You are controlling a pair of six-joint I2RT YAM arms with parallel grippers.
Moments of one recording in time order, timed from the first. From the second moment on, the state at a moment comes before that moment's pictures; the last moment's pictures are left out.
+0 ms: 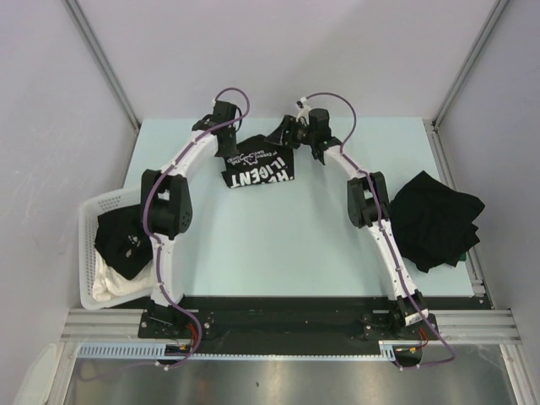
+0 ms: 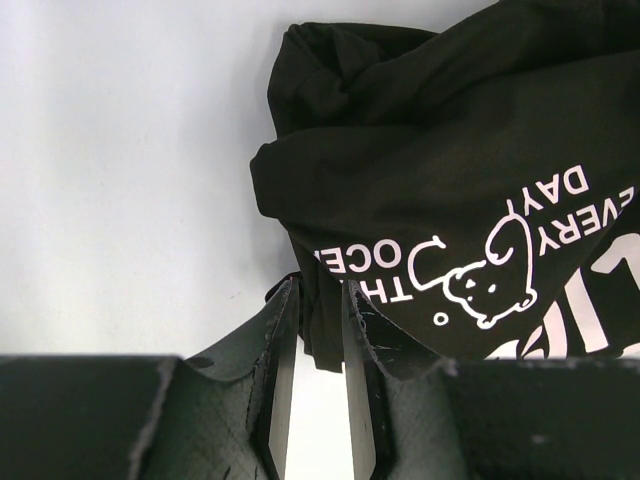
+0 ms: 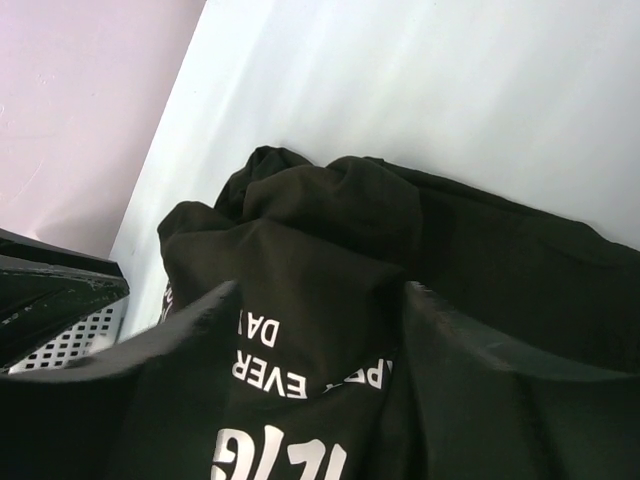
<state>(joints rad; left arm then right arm) -0.27 2.19 1.94 -0.67 -0.23 -0.26 0.35 2.82 2.48 0.05 -0.64 0.63</state>
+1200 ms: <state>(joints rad) -0.27 2.19 1.94 -0.67 -0.23 -0.26 0.32 2.83 2.48 0.09 -0.65 0.70</state>
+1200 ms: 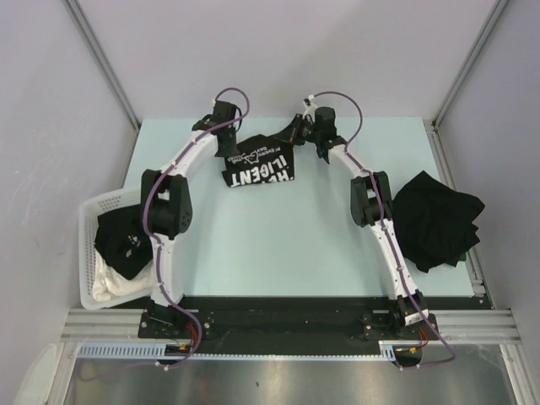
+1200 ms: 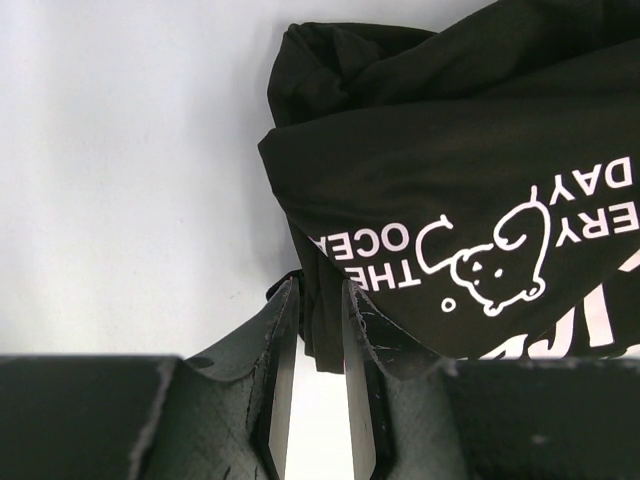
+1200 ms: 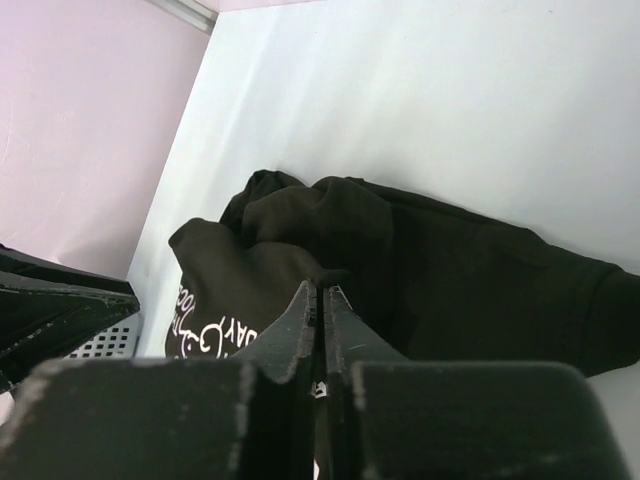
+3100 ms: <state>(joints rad) -0.27 2.19 1.88 -0.66 -0.18 -0.26 0.21 2.75 2.42 0.13 -0.62 0.64</state>
